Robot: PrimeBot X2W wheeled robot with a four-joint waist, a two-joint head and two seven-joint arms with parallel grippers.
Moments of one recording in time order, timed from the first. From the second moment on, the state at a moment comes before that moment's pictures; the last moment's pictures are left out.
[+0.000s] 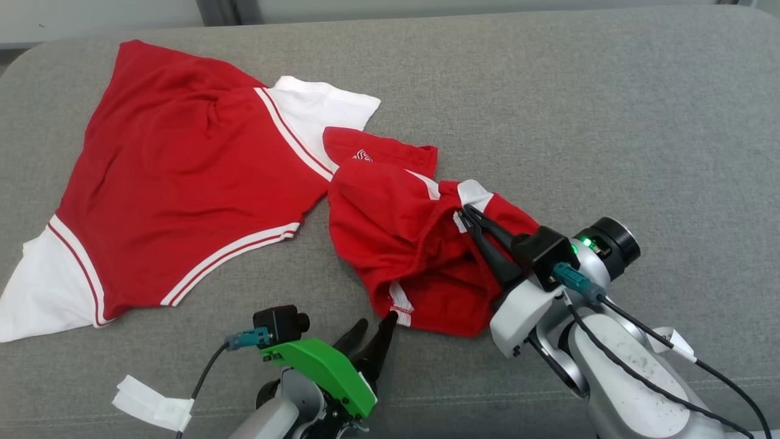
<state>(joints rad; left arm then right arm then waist) -0.31 0.05 -0.82 0.48 -1.25 -0.05 -0.11 -0.26 -0.11 0.49 0.17 -0.03 0.07 -0.06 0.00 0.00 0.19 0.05</state>
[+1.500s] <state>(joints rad) -0.48 0.23 -0.76 0.26 -1.35 -0.11 -0.12 -0.26 -0.12 0.37 -0.11 0.18 0.10 -0.07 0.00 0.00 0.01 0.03</state>
